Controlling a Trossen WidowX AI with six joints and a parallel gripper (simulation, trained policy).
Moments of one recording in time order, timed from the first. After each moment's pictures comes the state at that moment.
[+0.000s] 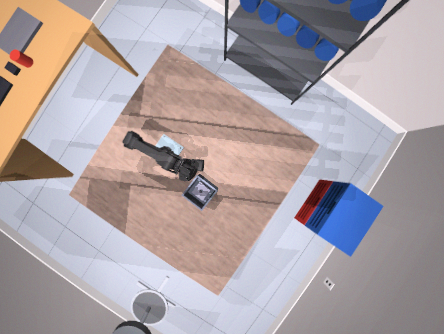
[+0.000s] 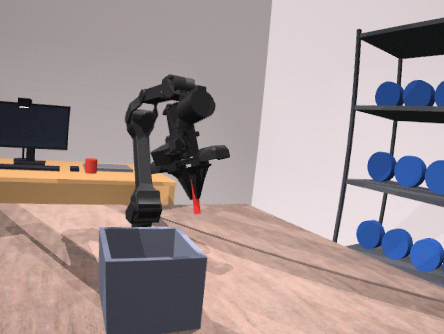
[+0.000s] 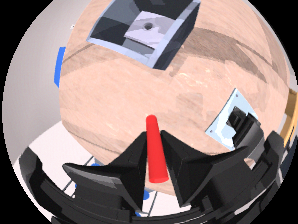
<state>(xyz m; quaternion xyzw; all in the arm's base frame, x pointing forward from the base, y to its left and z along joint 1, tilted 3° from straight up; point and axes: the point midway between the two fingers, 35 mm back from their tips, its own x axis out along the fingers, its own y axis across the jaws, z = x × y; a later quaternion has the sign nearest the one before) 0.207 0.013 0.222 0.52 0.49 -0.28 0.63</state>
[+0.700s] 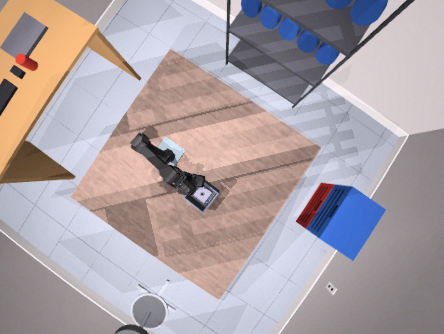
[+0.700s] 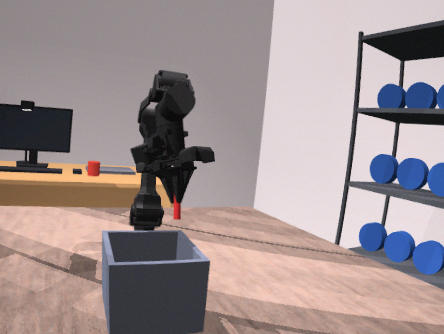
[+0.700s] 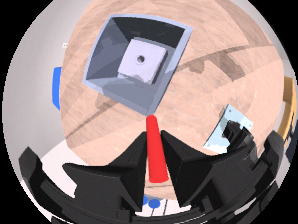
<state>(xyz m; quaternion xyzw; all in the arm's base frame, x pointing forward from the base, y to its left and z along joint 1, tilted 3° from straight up) 0.226 -0.050 0.229 0.53 0.46 -0.35 0.62</state>
